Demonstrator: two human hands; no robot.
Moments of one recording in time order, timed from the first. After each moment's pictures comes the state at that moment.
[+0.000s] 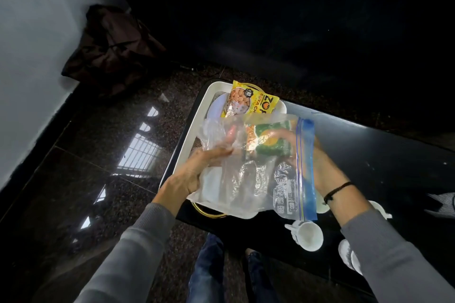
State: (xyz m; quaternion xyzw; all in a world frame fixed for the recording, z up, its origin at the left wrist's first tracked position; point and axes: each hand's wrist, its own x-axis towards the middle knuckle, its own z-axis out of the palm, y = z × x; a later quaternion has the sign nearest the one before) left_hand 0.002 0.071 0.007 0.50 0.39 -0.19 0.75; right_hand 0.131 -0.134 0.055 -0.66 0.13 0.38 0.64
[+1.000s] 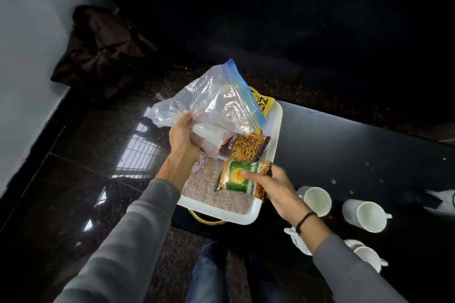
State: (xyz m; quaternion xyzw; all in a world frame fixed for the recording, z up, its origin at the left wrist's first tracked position) left_hand 0.070 0.106 -0.003 0.32 0.58 0.10 0.74; right_hand 0.071 -0.131 -0.032 -0.63 0.16 0.46 0.60
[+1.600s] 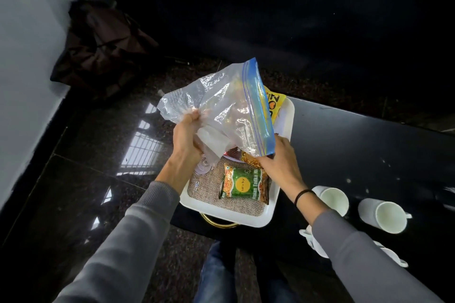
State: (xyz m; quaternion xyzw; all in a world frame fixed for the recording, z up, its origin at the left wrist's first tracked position) left_hand 0.069 0.127 -0.013 0.34 0.55 0.07 0.76; right_hand 0.109 -0.089 -0.034 -0.89 -0.05 0.31 0.34
